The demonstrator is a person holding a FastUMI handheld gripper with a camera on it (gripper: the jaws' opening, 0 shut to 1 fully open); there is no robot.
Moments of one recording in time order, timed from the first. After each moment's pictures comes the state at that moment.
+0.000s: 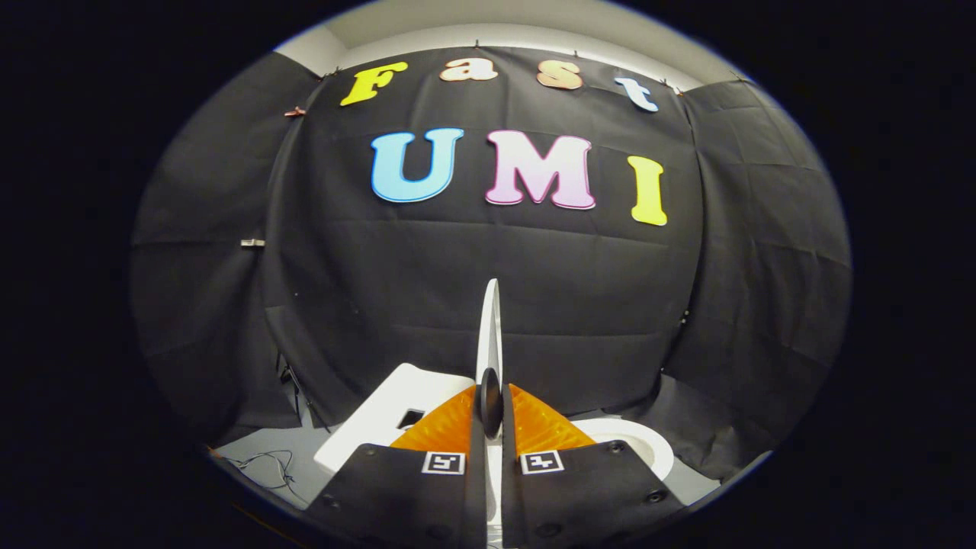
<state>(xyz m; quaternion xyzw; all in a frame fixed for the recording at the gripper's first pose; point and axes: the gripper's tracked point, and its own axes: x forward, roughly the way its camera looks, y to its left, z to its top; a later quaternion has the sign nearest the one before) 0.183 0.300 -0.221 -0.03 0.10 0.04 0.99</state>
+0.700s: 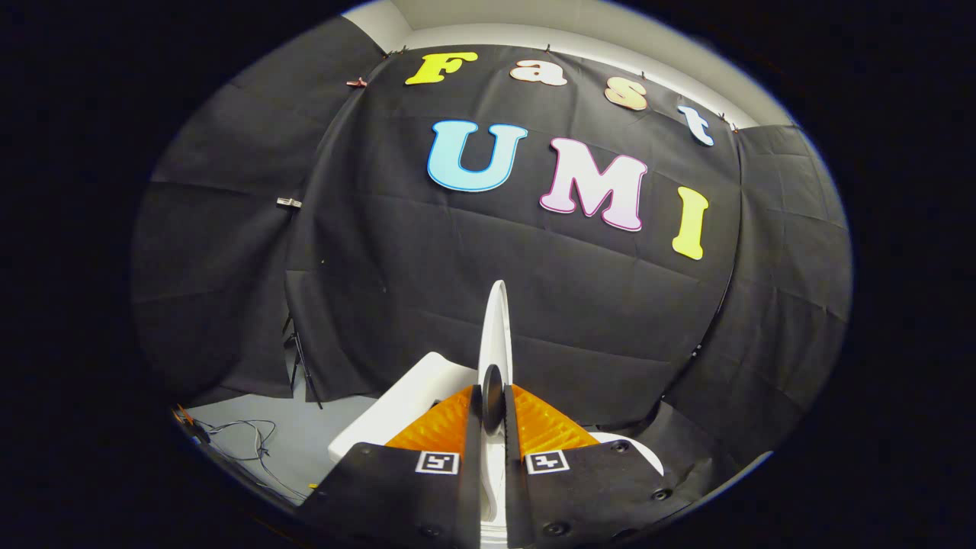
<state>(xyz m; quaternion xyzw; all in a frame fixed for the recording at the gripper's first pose) 0.171 0.349 -0.227 -0.10 0.10 0.08 0.99</state>
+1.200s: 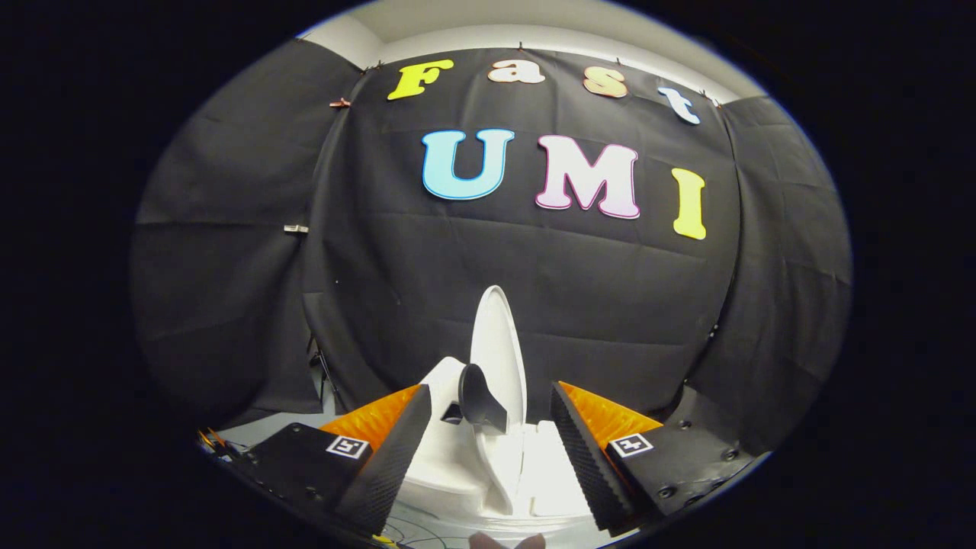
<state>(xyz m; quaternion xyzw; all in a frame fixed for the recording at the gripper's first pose) 0.152 0.336 -0.206 -0.04 0.11 0.10 0.99</state>
